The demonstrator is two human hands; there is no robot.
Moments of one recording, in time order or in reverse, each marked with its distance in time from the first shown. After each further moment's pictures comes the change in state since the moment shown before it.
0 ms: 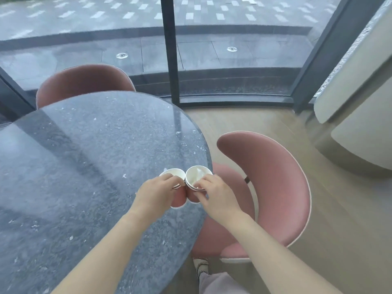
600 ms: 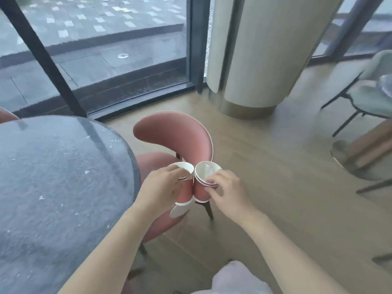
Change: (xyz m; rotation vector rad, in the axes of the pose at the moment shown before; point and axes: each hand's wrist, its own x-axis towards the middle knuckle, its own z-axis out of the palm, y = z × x) left_hand -0.106 0.174 0.050 -0.094 -0.083 0.611; right_hand -0.272 -0.017 -0.104 -0.109 0.388 0.458
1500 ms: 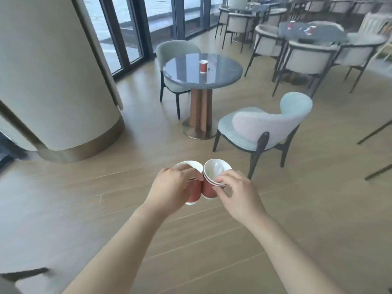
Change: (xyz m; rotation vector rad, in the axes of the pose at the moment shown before) left_hand 0.149 0.532 0.282 -0.157 -0.336 0.876; right_hand -0.278 0.331 -0.361 -0.209 0.641 0.614
